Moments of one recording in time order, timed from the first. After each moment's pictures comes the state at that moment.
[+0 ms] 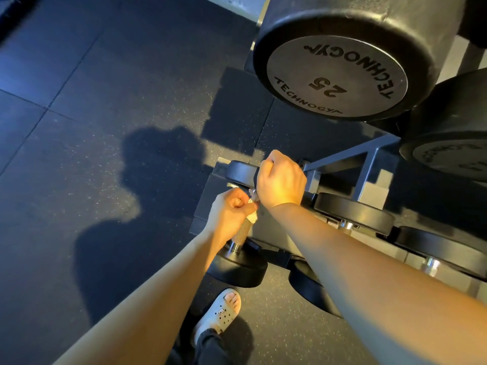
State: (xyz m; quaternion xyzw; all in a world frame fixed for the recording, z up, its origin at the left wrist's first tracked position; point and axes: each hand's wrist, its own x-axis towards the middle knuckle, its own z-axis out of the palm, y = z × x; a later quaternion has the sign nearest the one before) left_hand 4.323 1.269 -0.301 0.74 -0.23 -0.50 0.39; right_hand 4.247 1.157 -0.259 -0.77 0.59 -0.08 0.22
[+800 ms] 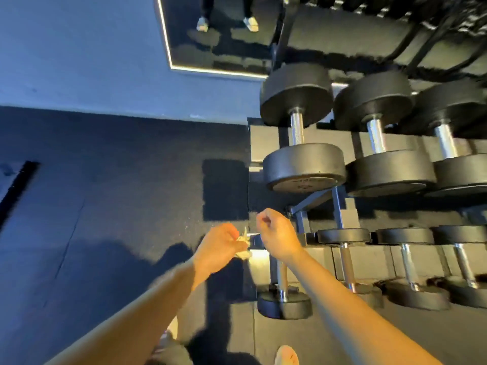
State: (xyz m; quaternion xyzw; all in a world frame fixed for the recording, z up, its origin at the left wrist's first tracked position) left_hand 4.511 1.267 -0.108 0.69 -0.43 -0.55 0.21; right_hand 4.341 1.214 -0.107 -0.66 0.62 -0.15 0.39
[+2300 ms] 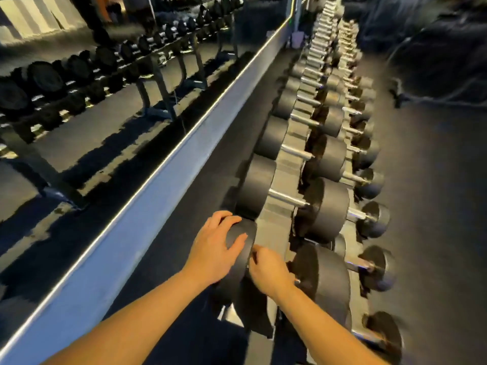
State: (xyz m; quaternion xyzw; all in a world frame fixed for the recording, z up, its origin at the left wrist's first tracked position) left_hand 4.462 0.795 0.036 0.15 -0.94 -0.30 0.11; right_hand 4.390 0.943 -0.013 -0.25 0.89 -0.30 0.25
